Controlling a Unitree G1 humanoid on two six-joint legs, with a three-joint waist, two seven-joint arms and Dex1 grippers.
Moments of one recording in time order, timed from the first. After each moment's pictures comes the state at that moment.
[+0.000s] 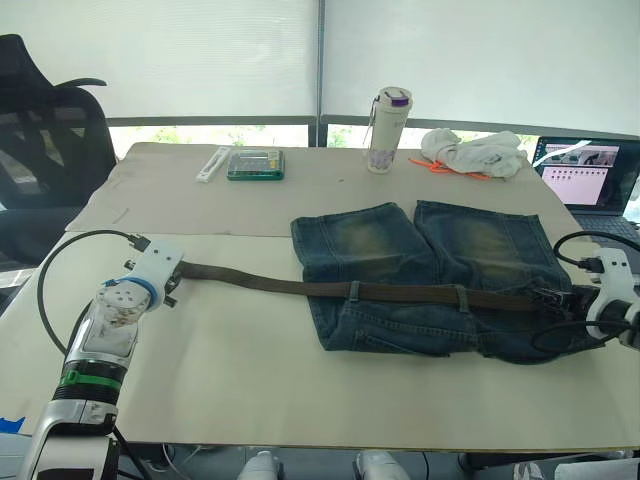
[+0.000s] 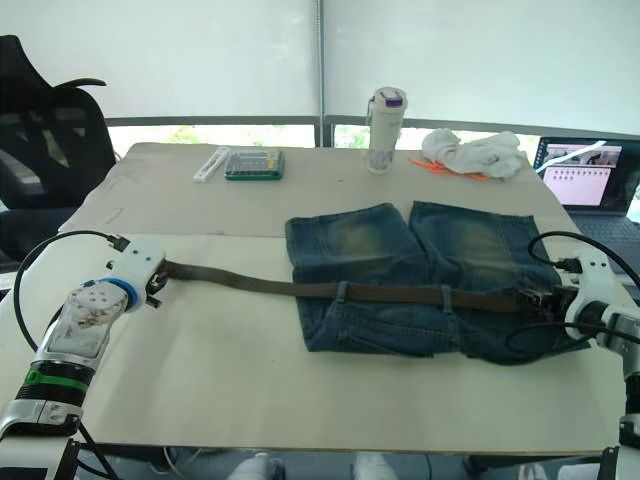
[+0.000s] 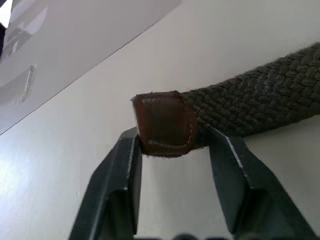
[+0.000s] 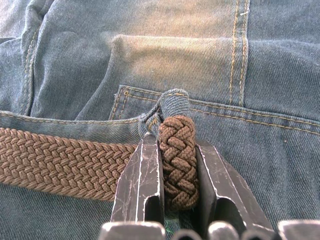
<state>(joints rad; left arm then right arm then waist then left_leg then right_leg) -0.53 0.64 0.07 0.39 0.04 0.41 -0.36 -0.41 -0.94 -0.33 0.48 0.44 0.77 0.79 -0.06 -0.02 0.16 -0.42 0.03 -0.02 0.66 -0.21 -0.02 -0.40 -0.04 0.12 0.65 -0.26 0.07</state>
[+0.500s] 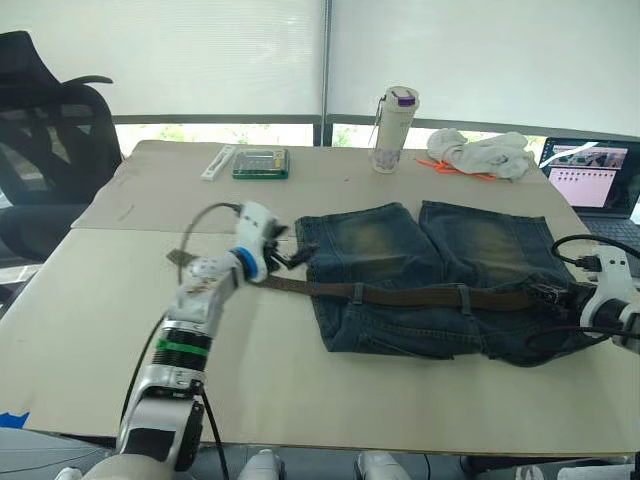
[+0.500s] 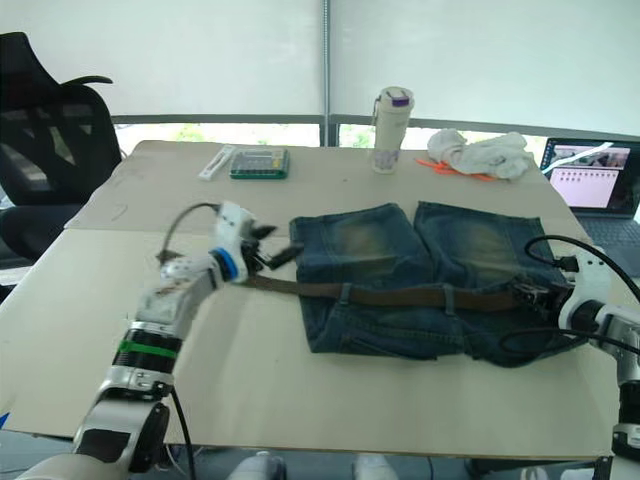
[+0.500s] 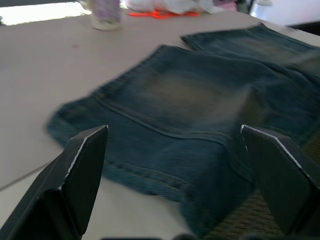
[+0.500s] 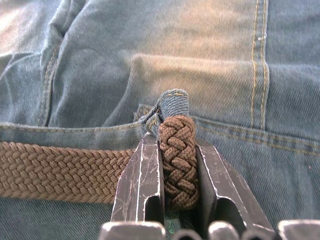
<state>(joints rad) -0.72 0.30 -0.06 0.34 -0.24 0.38 -0.75 -0.37 -0.89 -0.39 0.36 0.45 0.79 0.72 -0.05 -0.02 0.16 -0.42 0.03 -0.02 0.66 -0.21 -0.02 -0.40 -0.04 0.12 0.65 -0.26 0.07</state>
